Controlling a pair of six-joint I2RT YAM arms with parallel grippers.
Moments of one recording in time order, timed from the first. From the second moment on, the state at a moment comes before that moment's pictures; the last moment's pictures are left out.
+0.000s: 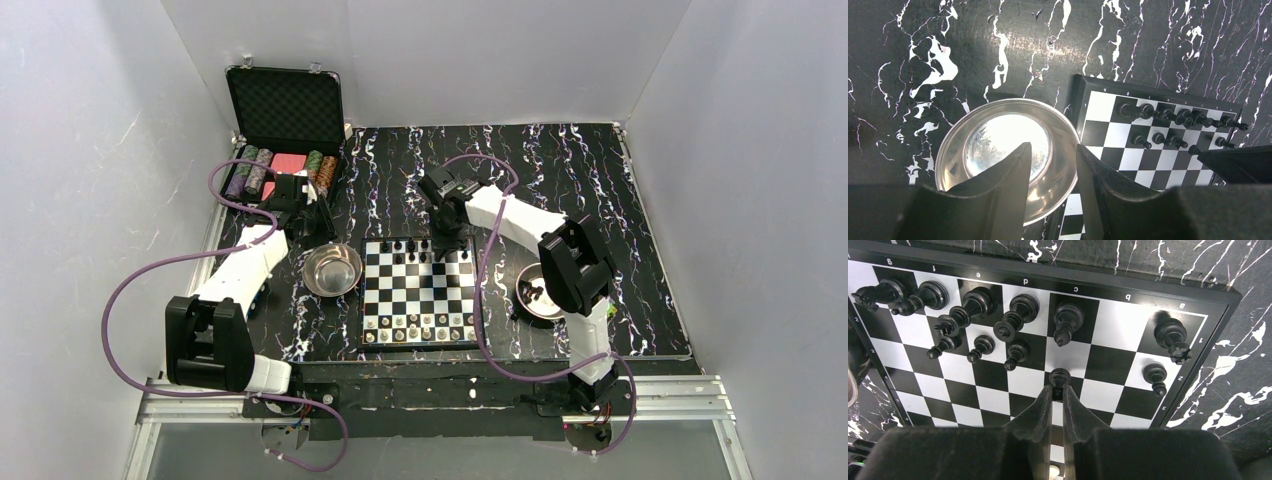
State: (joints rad) left arm -0.13 1.39 0.99 -0.50 0.08 -0.45; right arm 0.74 2.02 1.62 -0.83 -0.01 0.60
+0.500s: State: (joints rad) left arm -0.13 1.38 0.99 -0.50 0.08 -0.45; right arm 0.73 2.06 1.62 -0.83 -0.01 0.60
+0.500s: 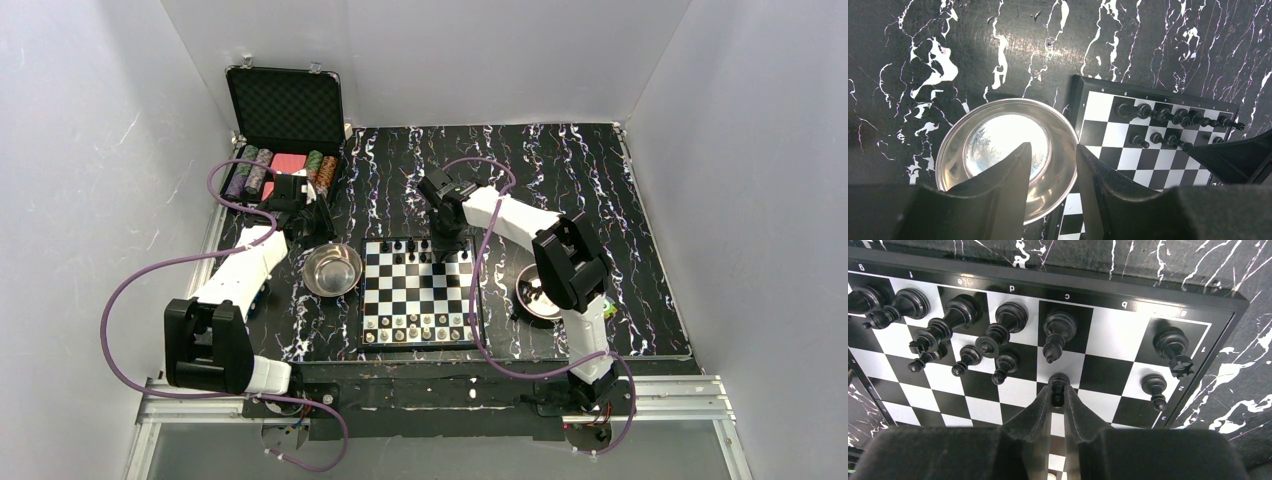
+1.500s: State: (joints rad) left arm -0.13 1.37 0.99 -0.50 0.08 -0.45; right arm 0.72 2.07 1.64 -0.82 -0.01 0.59
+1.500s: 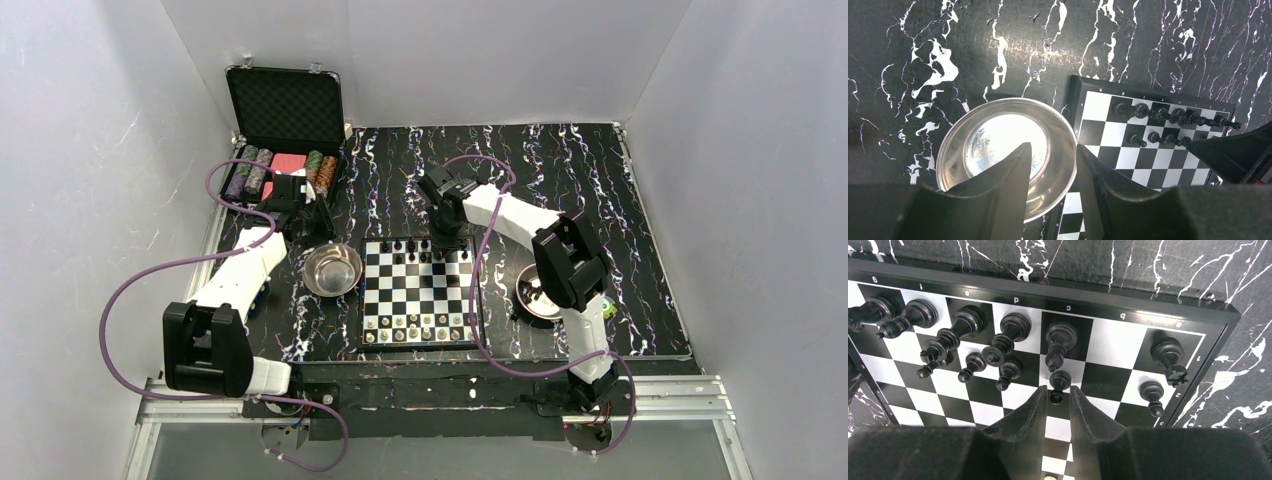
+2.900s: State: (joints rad) left arm -0.11 1.35 0.99 -0.50 0.11 -0.45; right arm 0.16 1.42 0.85 -0.69 -0.02 0.64
